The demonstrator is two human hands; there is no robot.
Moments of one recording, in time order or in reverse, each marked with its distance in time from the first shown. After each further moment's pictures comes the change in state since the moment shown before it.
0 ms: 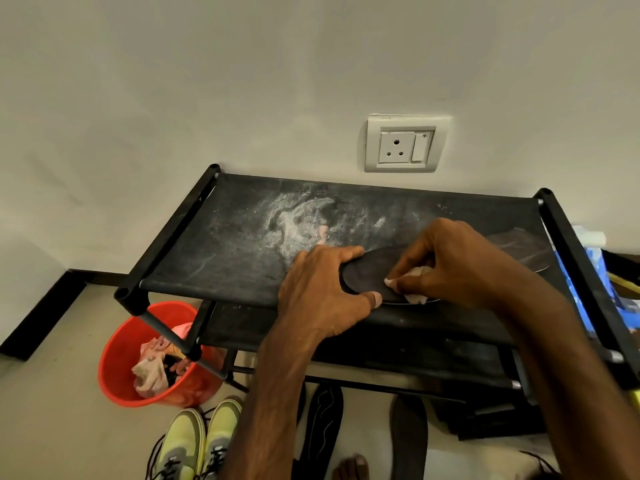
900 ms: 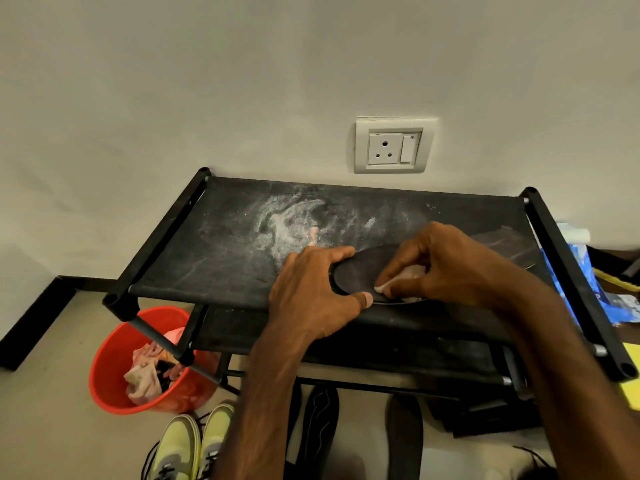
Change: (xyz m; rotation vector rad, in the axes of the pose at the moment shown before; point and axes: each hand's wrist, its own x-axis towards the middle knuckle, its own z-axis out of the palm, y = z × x) left_hand 0.000 -0.002 0.001 -0.020 0.015 0.005; right_hand -0.002 0.012 -0.002 0.128 -0.087 -0.118
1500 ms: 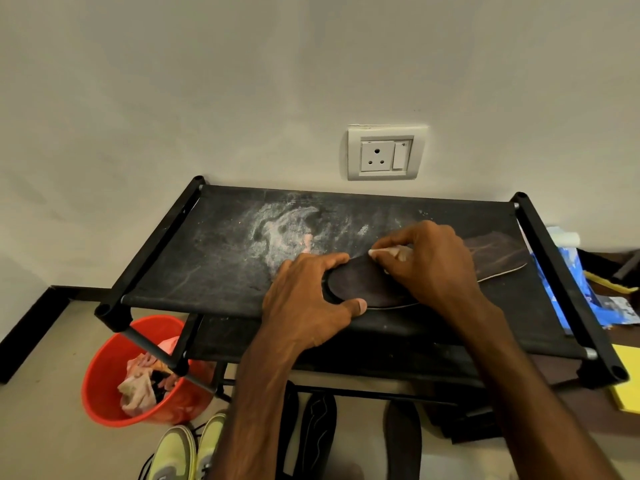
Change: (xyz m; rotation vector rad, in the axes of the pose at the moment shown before) left_hand 0.001 -0.003 -0.001 0.008 -0.014 0.026; right_hand 0.022 0.013 0.031 -0.159 0.583 0.184
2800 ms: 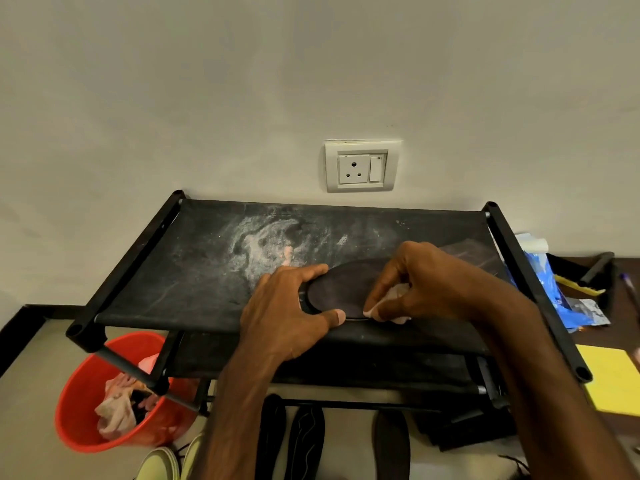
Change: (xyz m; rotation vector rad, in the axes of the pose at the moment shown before) left_hand 0.004 -0.003 0.004 0.014 0.028 -0.016; right_hand -0.004 0.000 -0.055 0.092 -0.668 -0.131
